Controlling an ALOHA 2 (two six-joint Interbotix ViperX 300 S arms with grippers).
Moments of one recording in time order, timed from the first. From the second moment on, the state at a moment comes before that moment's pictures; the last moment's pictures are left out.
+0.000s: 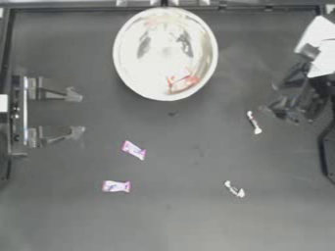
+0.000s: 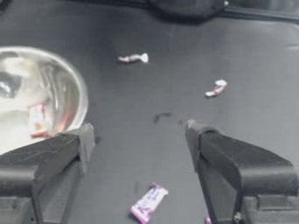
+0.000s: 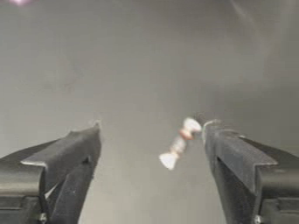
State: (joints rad) left arm 0.18 -0.85 1.06 -0.26 0.04 0.22; right arm -0.43 -0.65 0.91 0.02 0.69 0.28
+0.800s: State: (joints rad) left arm 0.18 -0.87 1.10 -0.26 0.02 0.22; right arm -0.34 -0.35 0.86 -0.21 0.77 0.75
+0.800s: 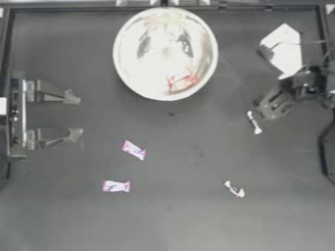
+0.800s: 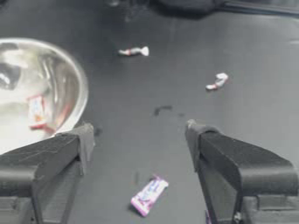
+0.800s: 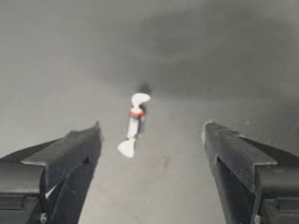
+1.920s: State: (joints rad) left arm 0.18 -0.87 1.10 -0.29 0.02 0.22; right arm -0.30 -0.09 0.87 -0.26 0.63 0.88
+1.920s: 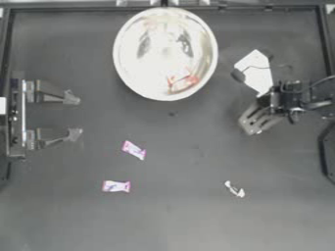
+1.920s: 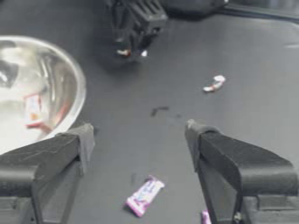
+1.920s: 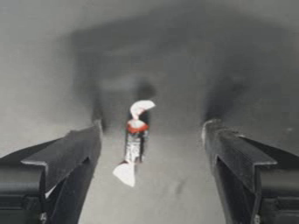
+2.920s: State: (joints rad) left arm 0.18 -0.87 1.10 -0.29 0.02 0.22; right arm -0.27 -0.06 0.88 -0.28 0.61 0.91
